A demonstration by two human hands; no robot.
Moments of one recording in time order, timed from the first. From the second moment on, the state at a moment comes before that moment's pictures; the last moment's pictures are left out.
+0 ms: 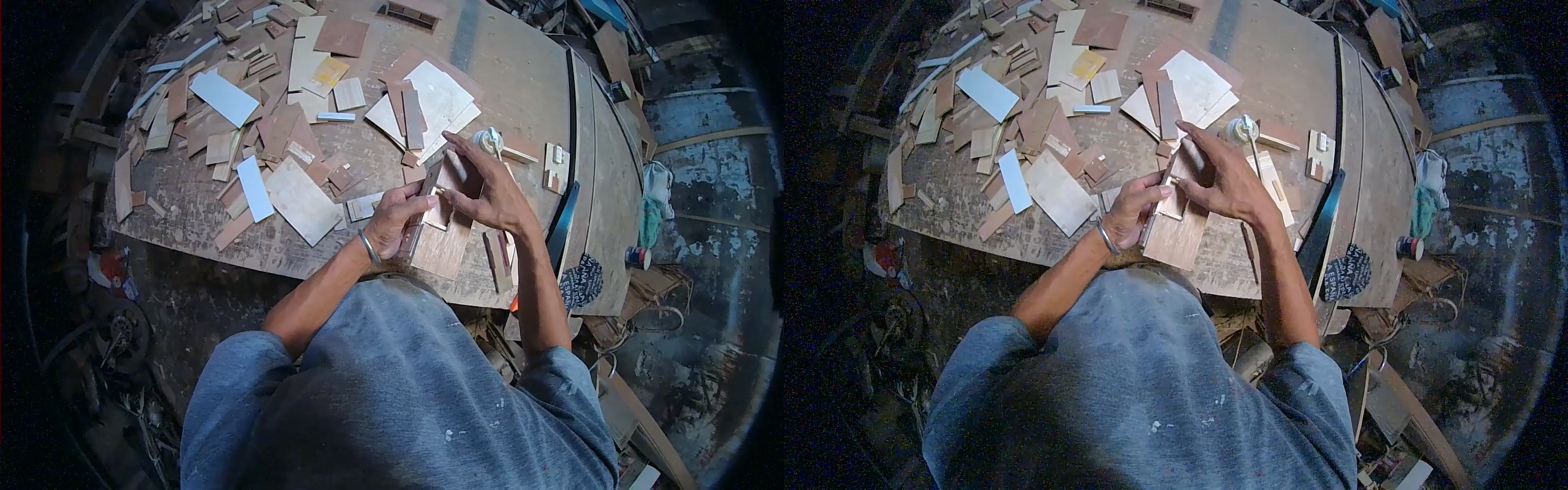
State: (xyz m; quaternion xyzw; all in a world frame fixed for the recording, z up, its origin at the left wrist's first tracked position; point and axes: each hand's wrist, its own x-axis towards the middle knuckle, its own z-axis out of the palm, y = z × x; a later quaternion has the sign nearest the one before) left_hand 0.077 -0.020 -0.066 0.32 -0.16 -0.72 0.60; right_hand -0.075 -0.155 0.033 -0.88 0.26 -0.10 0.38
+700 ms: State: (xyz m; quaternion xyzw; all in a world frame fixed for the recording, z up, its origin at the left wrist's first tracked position) left_hand 0.082 -0.016 -0.066 0.29 -0.17 -0.72 0.60; right_hand -0.068 -0.153 0.042 -0.90 0.24 -0.11 0.34
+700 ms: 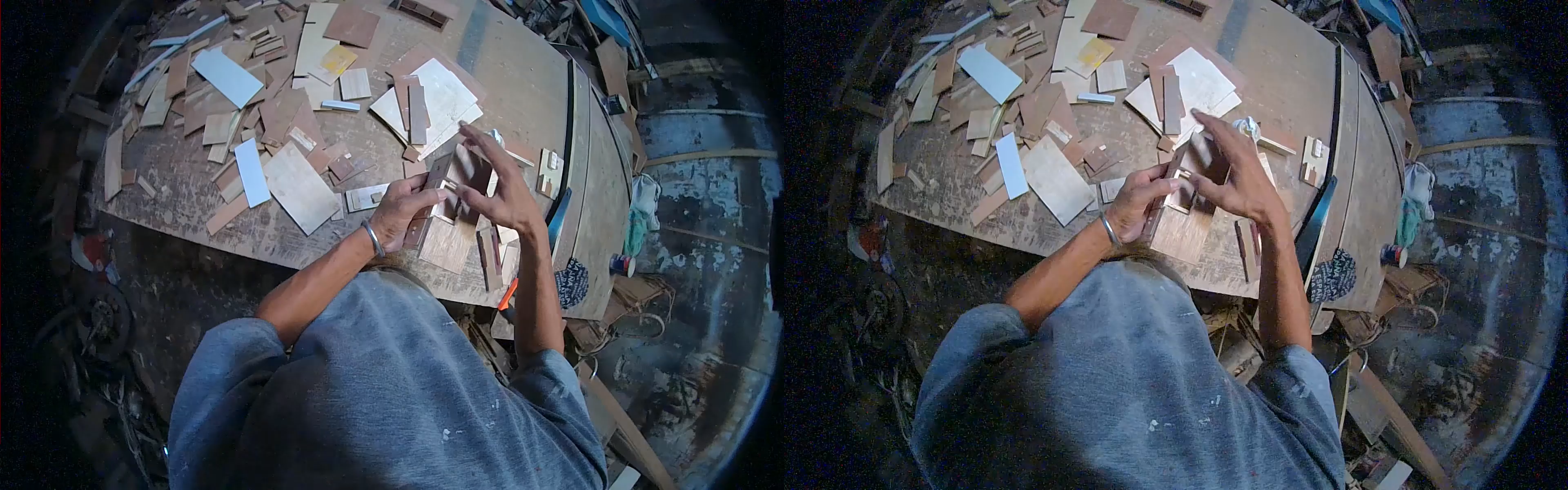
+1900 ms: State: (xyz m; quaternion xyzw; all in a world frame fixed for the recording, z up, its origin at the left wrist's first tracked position) left_hand 0.072 -0.042 -0.052 0.39 -0.14 -0.50 0.76; right_hand -0.061 -0.020 0.026 -0.79 0.49 -0.30 0.22
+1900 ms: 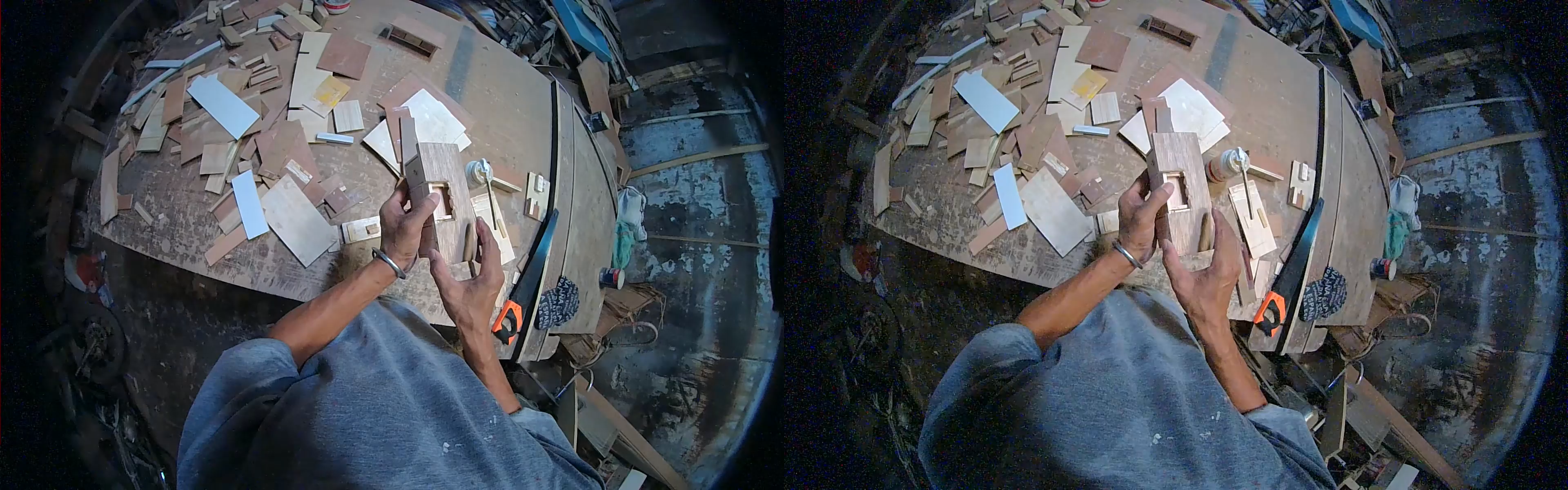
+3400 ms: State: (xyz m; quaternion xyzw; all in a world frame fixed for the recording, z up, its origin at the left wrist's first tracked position) left_hand 0.097 -0.019 -0.023 0.30 -0.18 -0.67 0.65; right_hand -0.068 -0.062 0.039 -0.36 0.47 -0.38 0.72
